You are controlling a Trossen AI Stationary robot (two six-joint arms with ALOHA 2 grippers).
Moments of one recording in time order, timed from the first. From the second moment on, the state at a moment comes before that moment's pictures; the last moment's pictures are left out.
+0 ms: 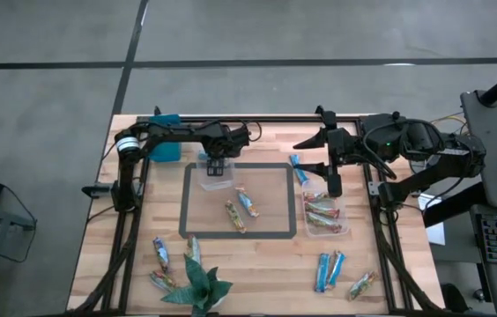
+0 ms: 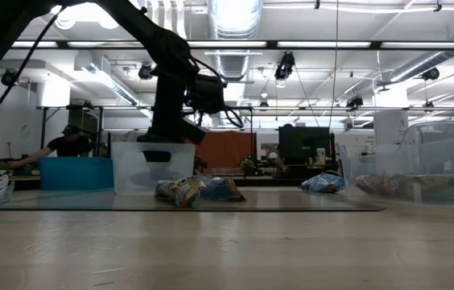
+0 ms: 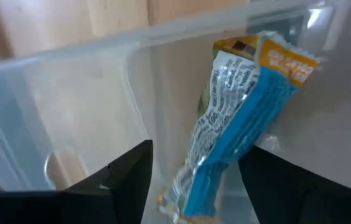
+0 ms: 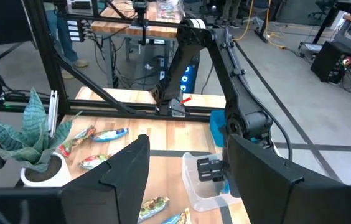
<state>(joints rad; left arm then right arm) 0.41 1.94 1.40 -0.99 -0.34 0.39 0.12 1.22 1.60 -0.68 0.15 -0.01</state>
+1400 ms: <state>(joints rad) 0.38 1.53 1.99 -0.77 0.02 0.08 0.12 1.22 1.60 -0.67 0.13 -0.03</state>
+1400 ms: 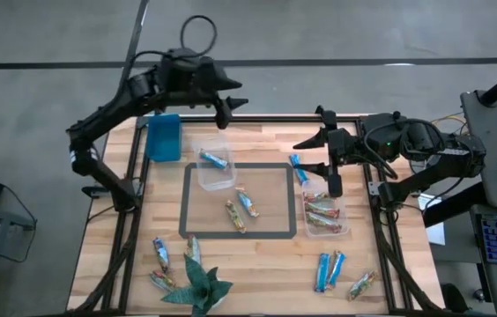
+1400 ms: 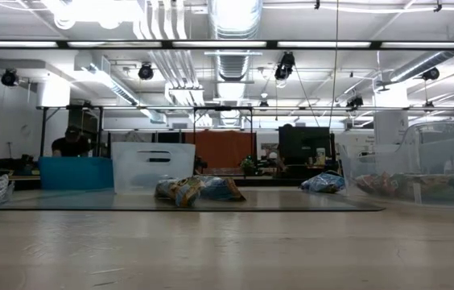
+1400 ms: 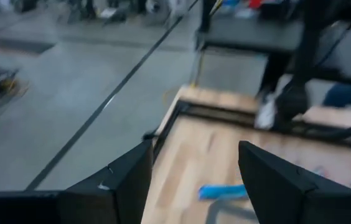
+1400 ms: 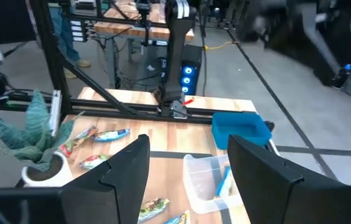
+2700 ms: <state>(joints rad) -0.14 1.00 1.19 -0.18 -0.04 -0.07 0.26 1.28 1.60 -0.76 -0.01 0.03</state>
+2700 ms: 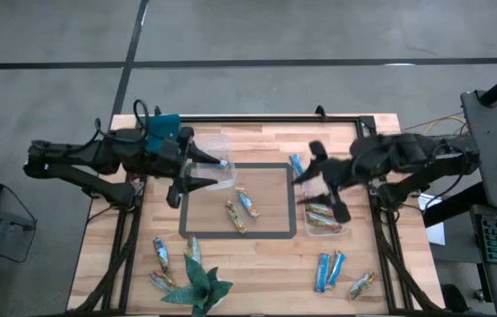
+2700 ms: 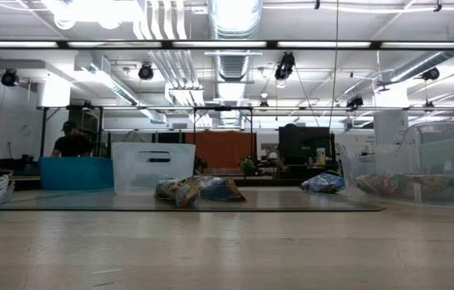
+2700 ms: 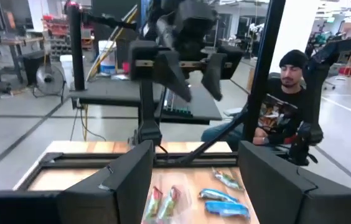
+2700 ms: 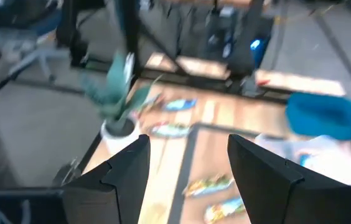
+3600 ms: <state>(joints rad) -0.15 0.93 0.92 -0.02 -0.15 -0.15 0.70 1.46 1.51 -1.15 -0.04 0.14</state>
